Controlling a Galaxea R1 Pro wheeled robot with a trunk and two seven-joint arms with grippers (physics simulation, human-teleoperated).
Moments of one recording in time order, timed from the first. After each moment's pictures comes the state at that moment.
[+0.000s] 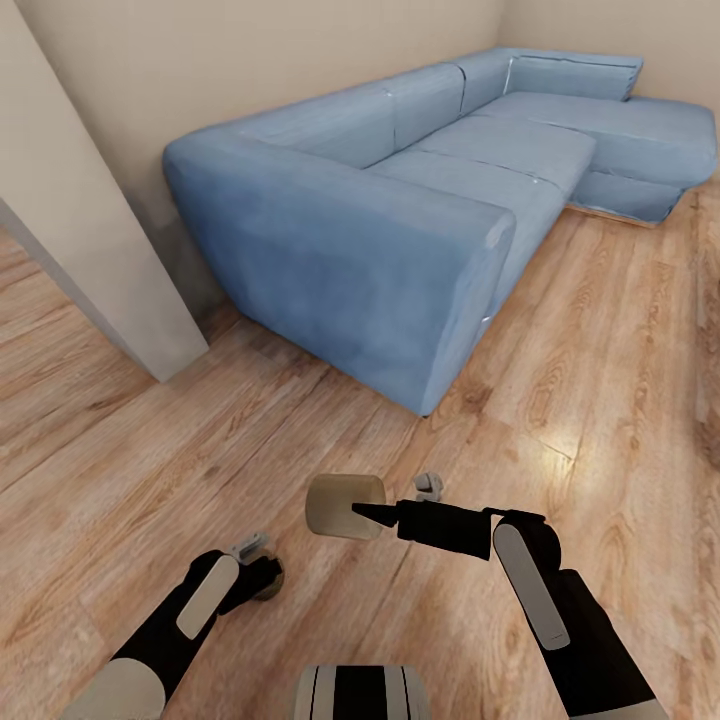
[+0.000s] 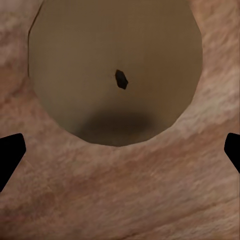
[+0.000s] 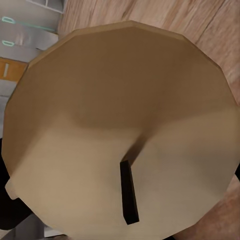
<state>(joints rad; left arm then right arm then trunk) -0.54 0.05 -0.23 -0.82 0.94 0.58 0.53 -0.43 -0.02 0.15 -1.47 -0.61 0.98 0.55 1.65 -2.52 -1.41</state>
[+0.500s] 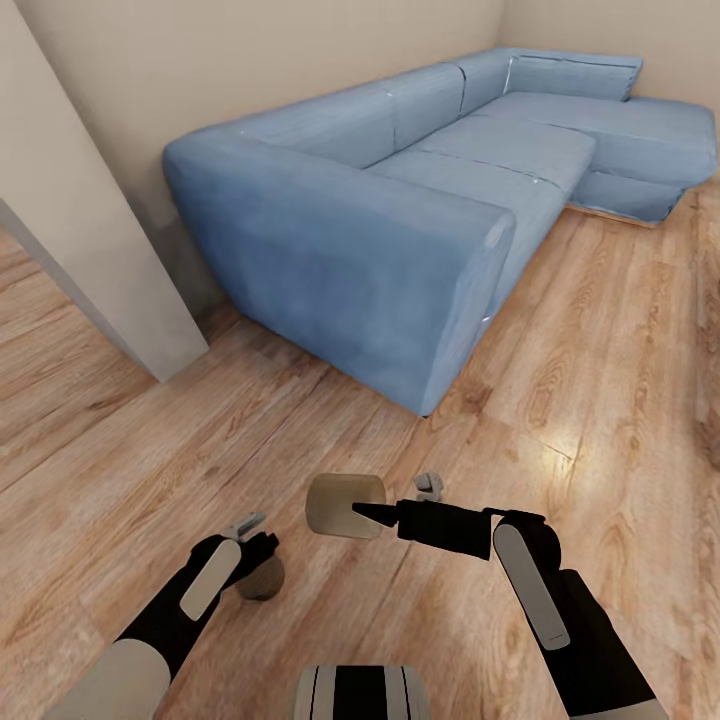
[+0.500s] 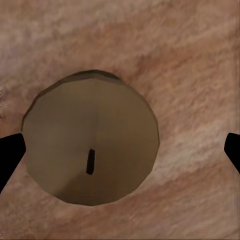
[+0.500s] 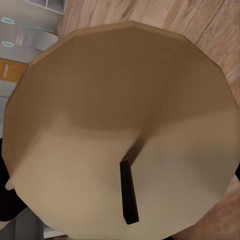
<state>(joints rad) -0.58 0.05 -0.23 -0.82 0.94 0.46 0.54 -0.43 -0.02 0.15 -1.47 -0.62 0.97 0.55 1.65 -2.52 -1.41</state>
